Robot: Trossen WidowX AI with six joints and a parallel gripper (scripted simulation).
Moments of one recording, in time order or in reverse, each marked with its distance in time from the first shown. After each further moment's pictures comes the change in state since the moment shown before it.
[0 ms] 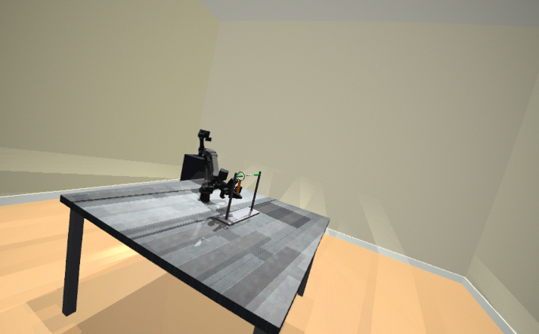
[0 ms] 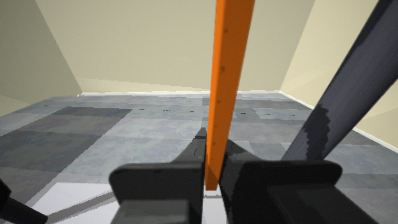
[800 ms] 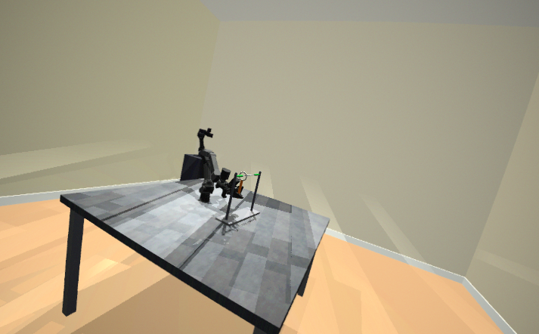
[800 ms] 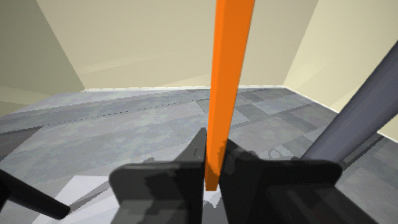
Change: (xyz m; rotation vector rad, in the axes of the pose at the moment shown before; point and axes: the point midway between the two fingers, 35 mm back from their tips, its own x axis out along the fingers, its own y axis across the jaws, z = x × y) arm -0.004 0.022 -0.003 0.012 0.042 0.009
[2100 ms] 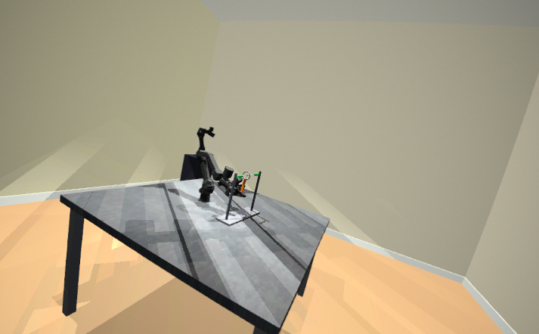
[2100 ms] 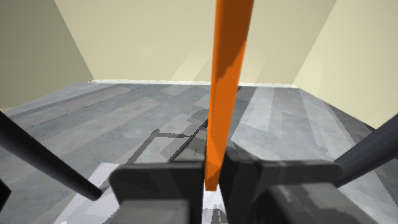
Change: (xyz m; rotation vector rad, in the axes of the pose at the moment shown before) arm -0.007 0.038 0.001 -0.033 0.046 0.050
